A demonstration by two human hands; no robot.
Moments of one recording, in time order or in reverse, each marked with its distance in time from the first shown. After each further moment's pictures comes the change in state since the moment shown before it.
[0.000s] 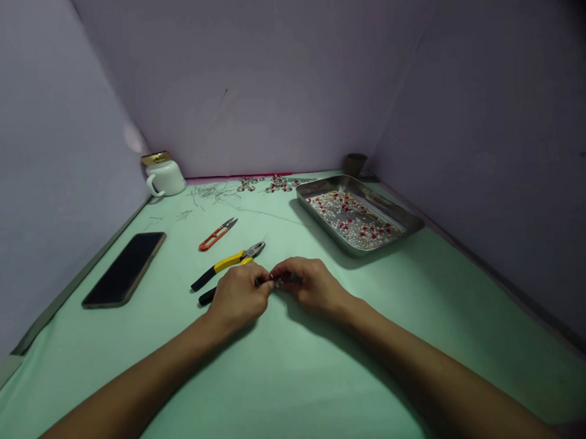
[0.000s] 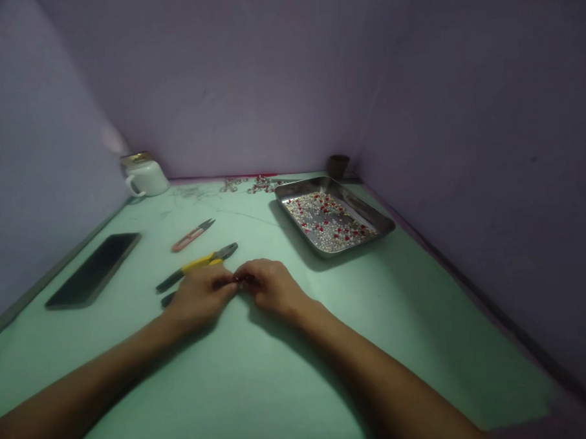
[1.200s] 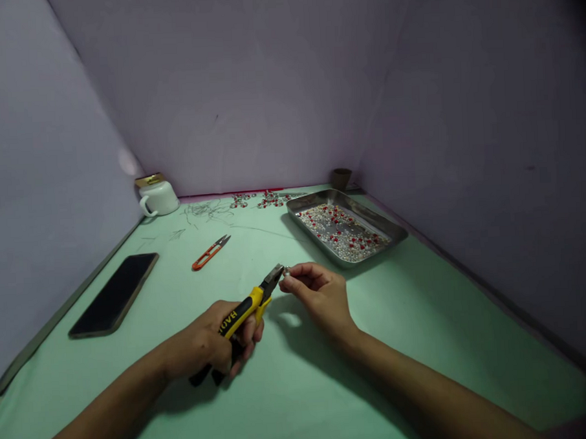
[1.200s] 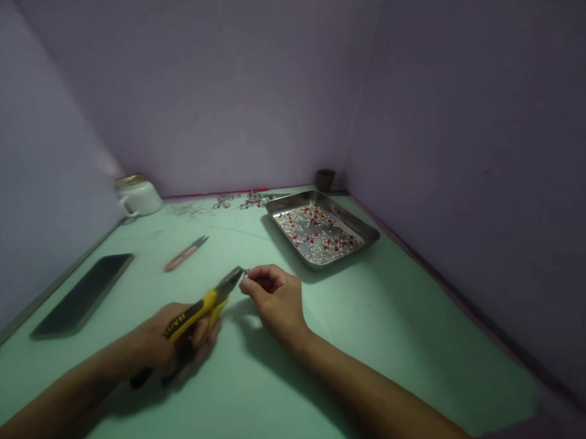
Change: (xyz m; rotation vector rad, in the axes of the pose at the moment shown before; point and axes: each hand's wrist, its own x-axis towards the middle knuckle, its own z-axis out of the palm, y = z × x) left_hand -0.025 -0.029 -0.022 -0.814 -0.663 0.058; right_hand -0.002 -0.027 0.001 0.726 0.591 0.423
